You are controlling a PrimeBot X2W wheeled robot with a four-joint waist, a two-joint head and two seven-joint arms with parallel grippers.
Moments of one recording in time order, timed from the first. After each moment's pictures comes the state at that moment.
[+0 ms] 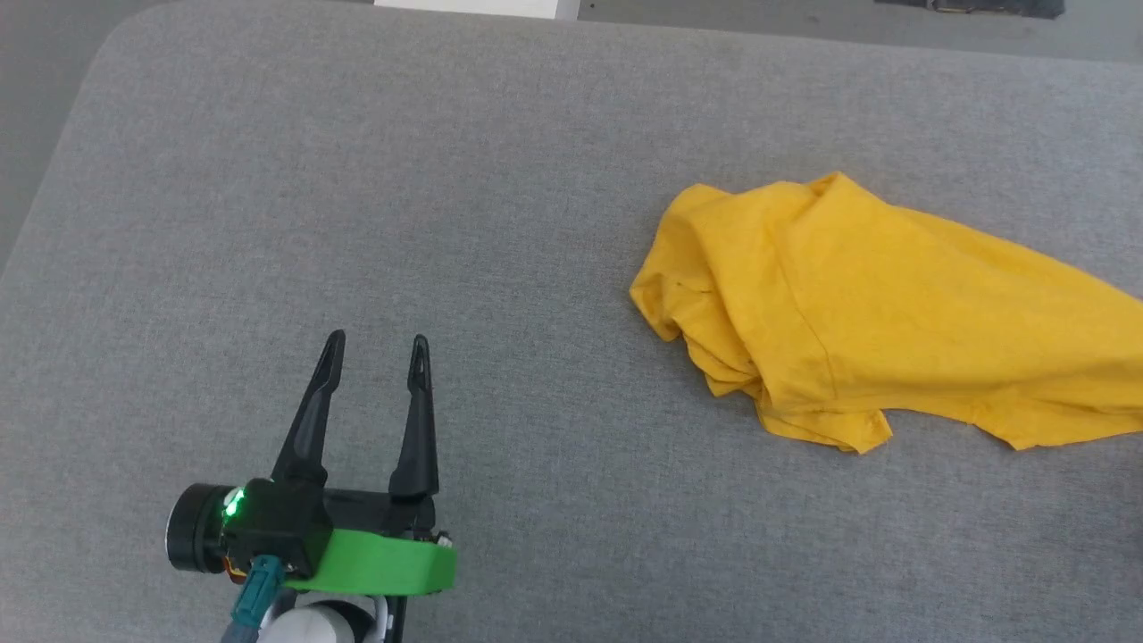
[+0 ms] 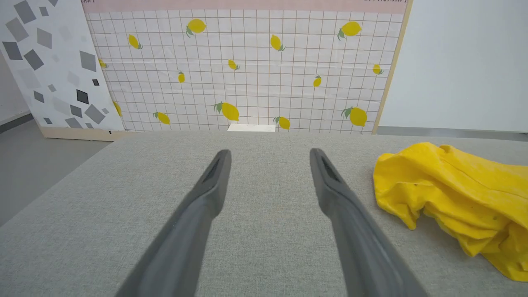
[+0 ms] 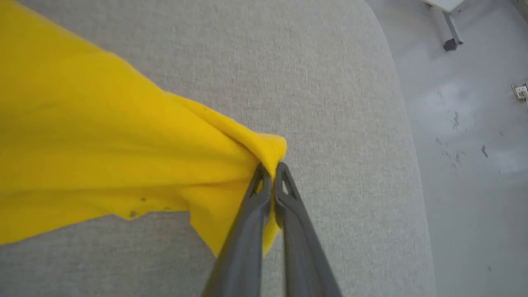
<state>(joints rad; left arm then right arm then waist) 0.00 0.07 -0.16 -0.18 -0.10 0.04 -0.26 -0.17 -0.45 -0.41 0.25 0.04 0.13 0.43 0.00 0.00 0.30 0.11</state>
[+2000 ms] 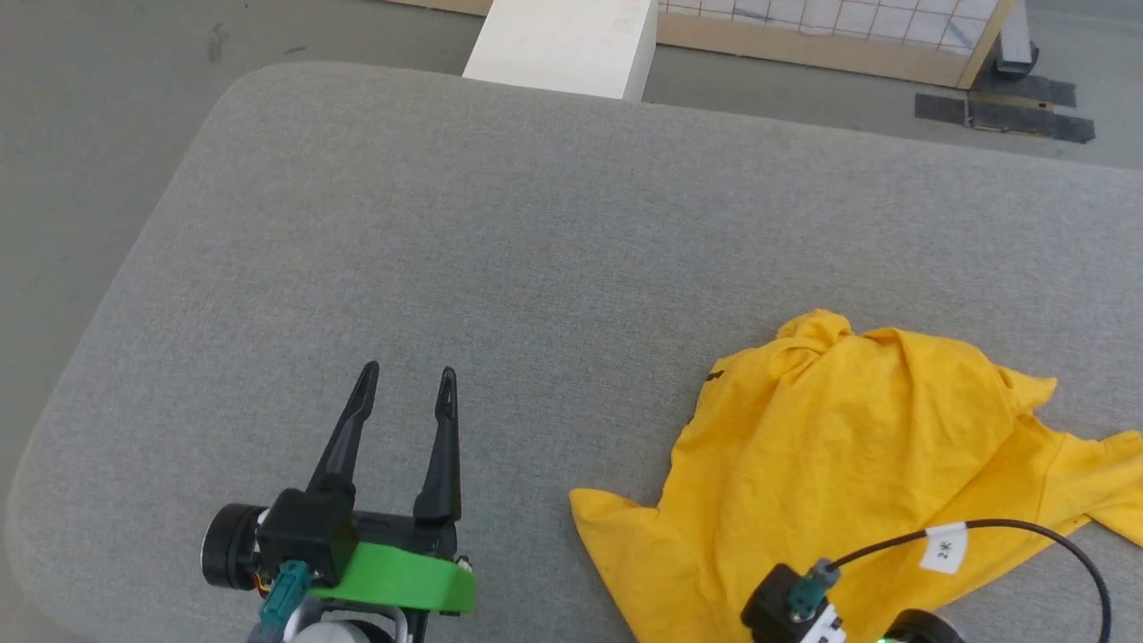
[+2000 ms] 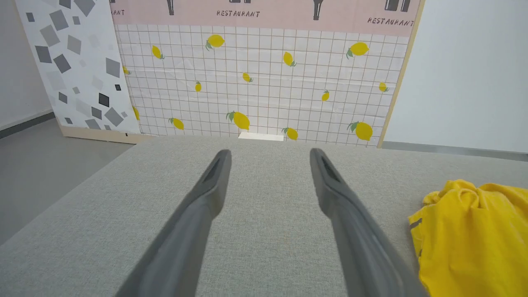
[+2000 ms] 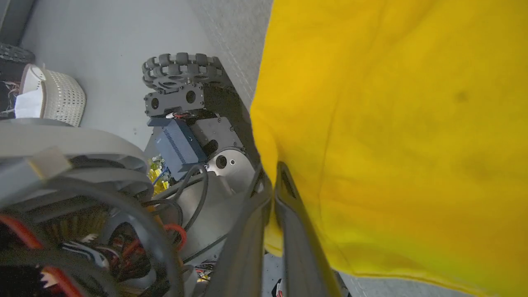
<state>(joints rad) 0.02 0.06 -0.18 -0.10 -0.12 0.00 -0.26 0.01 -0.45 0.62 -0.21 0.62 0.13 0.93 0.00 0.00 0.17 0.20</state>
